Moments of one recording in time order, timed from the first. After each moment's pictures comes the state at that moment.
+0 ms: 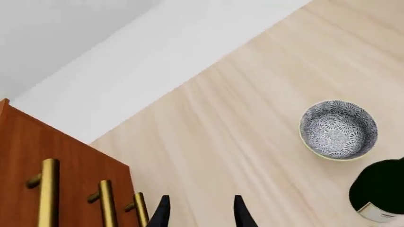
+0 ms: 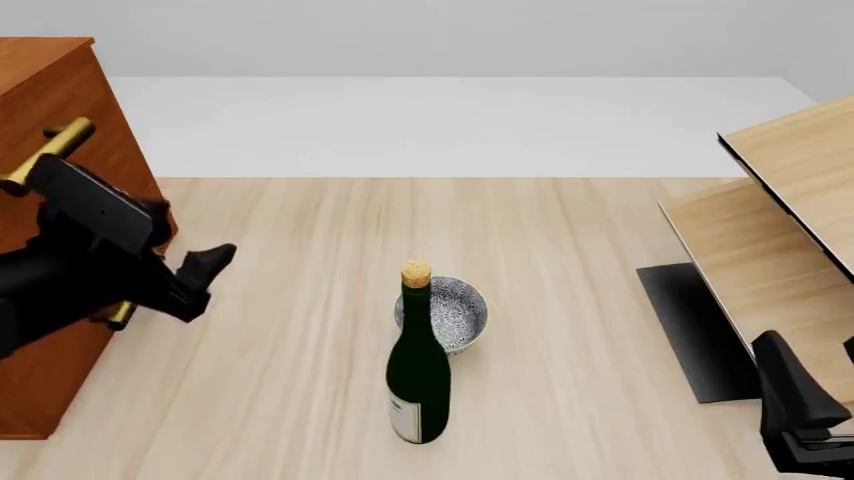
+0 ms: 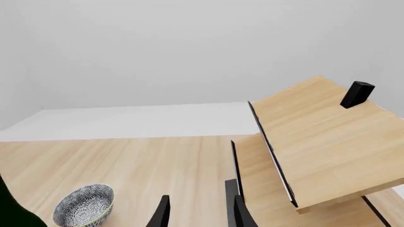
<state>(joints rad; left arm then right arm) -0.26 0.94 -0.60 0.17 0.41 0.04 0.00 0.00 -0.03 0.06</state>
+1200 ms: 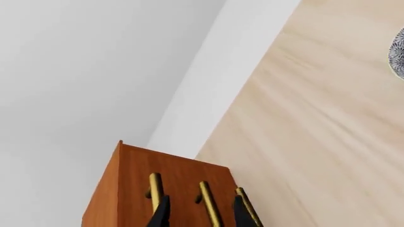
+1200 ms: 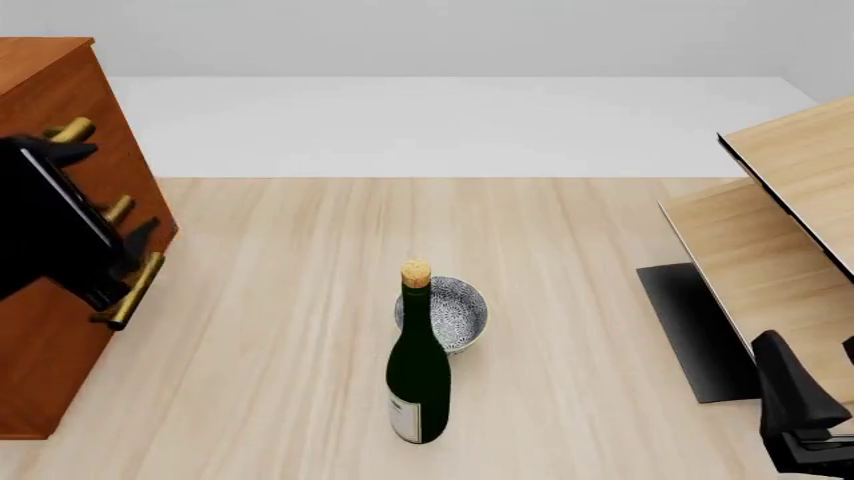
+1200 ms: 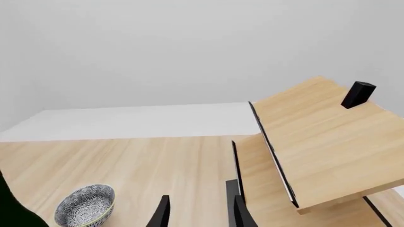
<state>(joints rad) -0.09 0.86 -0.62 0.13 1.03 0.04 0.00 0.00 -0.03 0.06</state>
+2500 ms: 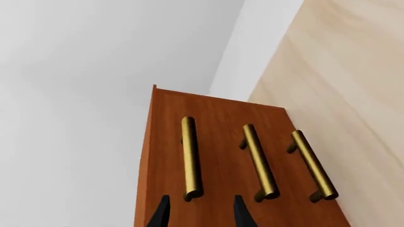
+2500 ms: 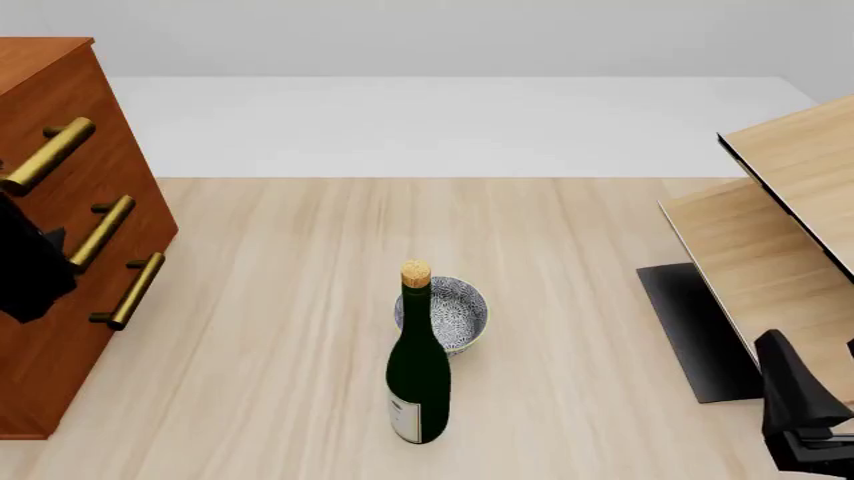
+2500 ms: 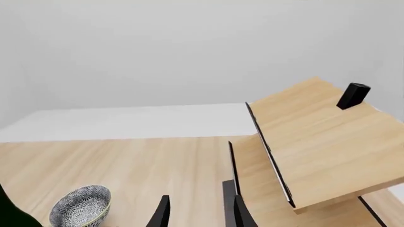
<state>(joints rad) 0.21 0.90 -0.49 -0.15 1.32 0.03 0.00 0.00 -0.03 0.05</state>
